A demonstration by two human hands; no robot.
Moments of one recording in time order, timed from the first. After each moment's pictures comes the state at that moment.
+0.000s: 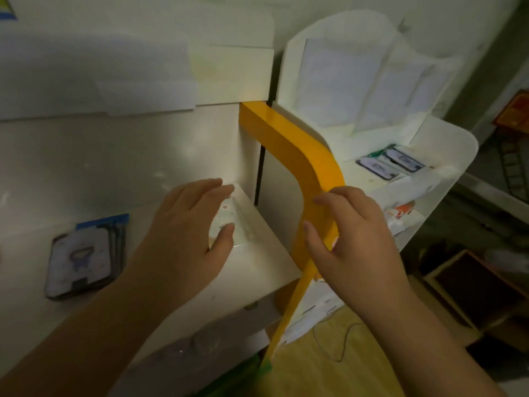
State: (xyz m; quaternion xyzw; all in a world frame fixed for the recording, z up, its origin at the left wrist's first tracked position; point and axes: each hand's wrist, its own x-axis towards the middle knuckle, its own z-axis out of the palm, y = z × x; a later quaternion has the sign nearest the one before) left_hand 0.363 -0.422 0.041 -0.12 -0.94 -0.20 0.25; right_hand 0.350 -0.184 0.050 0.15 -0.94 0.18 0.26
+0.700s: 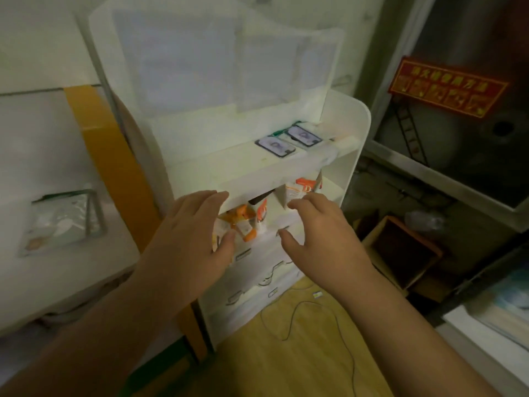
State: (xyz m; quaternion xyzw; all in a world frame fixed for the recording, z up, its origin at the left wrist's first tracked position) left_hand 0.365 -0.115 0.033 -0.12 -0.96 -0.21 0.16; right_hand 0.355 0.098 0.023 0.09 -0.97 0.16 0.14
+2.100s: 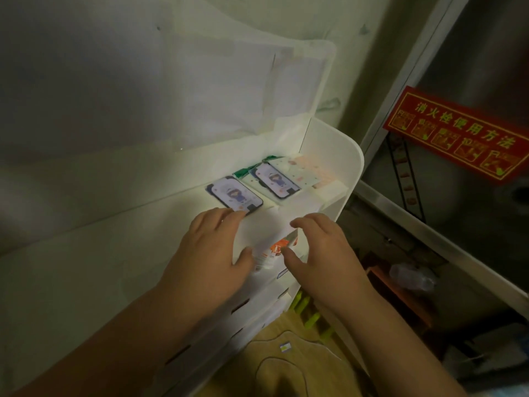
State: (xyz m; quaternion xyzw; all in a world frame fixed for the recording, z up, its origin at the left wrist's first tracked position) left_hand 0.068 0.017 -0.012 -0.15 -0.94 -0.28 0.12; right_hand 0.084 0.216 0.006 0.04 -0.98 0.16 0.10
